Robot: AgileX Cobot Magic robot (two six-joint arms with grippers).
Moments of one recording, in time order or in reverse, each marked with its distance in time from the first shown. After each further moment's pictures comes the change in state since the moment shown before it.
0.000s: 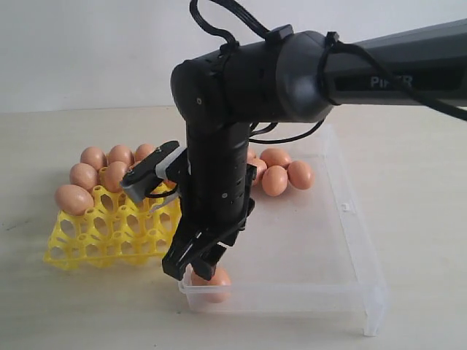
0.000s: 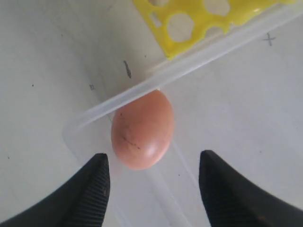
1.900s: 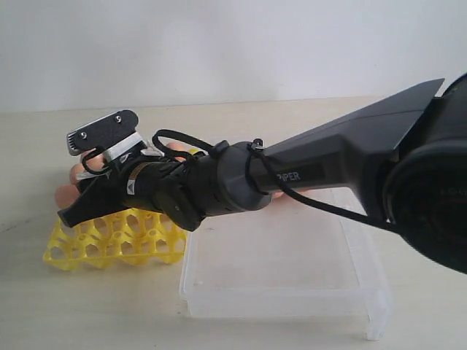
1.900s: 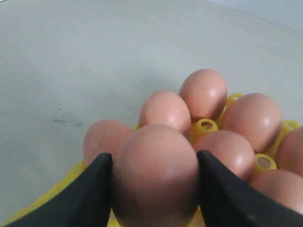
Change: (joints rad) left arm 0.000 0.000 0.000 0.000 0.000 0.000; right arm 0.058 0.239 0.052 -0.052 -1.357 0.293
